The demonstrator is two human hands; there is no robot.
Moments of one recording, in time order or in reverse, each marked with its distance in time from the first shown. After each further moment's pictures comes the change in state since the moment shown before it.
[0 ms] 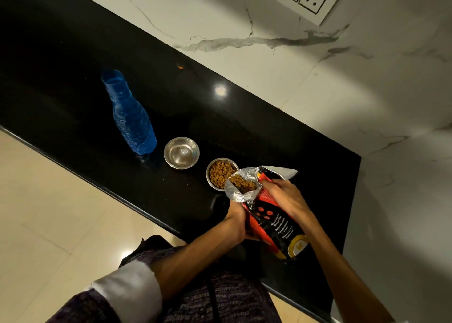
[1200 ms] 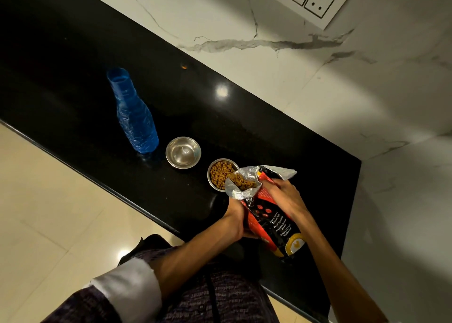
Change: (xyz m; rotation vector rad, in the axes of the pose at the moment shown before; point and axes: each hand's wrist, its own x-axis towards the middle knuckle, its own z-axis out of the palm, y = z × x) left_hand 0.008 0.005 -0.003 0.010 -0.004 0.025; right_hand 0.007 0.001 0.008 -0.027 0.031 -0.051
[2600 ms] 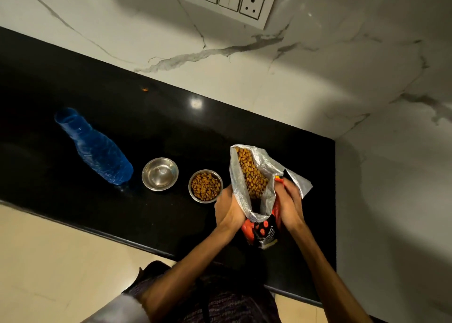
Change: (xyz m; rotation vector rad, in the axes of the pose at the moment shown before) left_hand -0.020 0.015 0.017 0.666 0.176 0.648; right_hand -0.033 0.043 0.002 0.901 0.321 -0.208
